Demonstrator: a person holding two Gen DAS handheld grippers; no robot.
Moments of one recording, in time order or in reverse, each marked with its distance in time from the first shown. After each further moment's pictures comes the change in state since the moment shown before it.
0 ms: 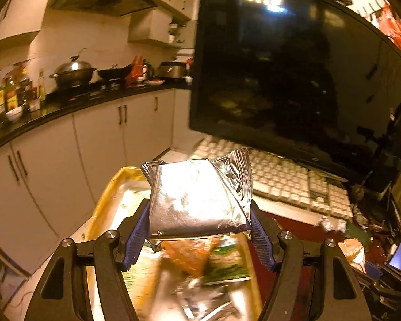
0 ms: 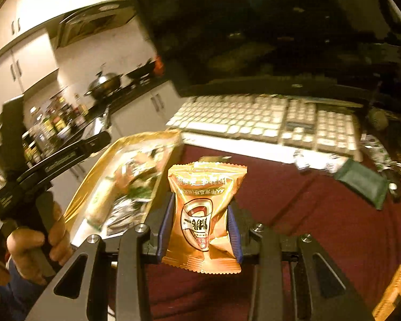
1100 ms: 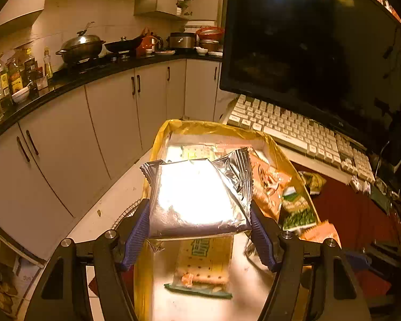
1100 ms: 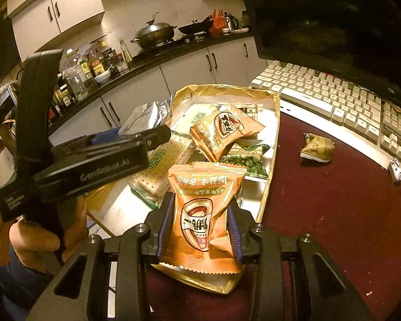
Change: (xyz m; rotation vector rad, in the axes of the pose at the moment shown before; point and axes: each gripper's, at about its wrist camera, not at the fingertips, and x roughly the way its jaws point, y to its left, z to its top) left arm 0.012 0.062 -0.035 0.031 0.162 0.035; right arm 0.069 0.104 -0.013 -0.196 0.183 0.135
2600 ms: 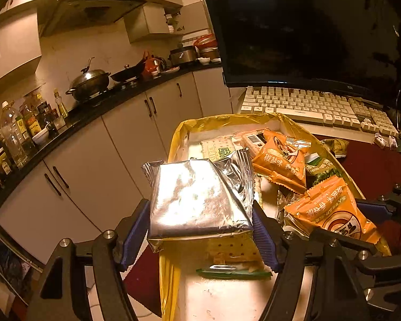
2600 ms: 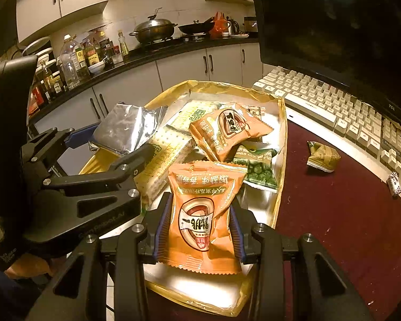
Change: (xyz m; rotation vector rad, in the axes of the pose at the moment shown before) left arm -0.006 -0.010 -0.030 0.208 -0.084 0.182; right arm 0.016 0.011 -0.006 -0.071 -0.021 -0.090
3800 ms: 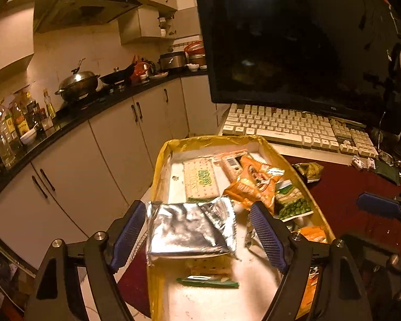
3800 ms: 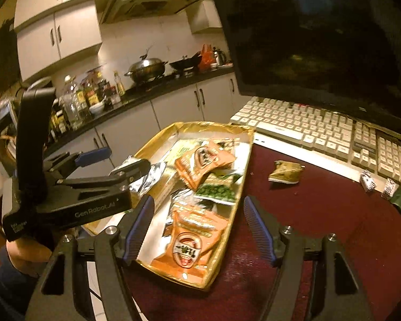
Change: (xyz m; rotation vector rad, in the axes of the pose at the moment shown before) left arm -0.025 -0.005 0.030 -0.037 -0.025 -0.097; right arm -0.068 -0.039 -0.008 0.124 -0.208 0.009
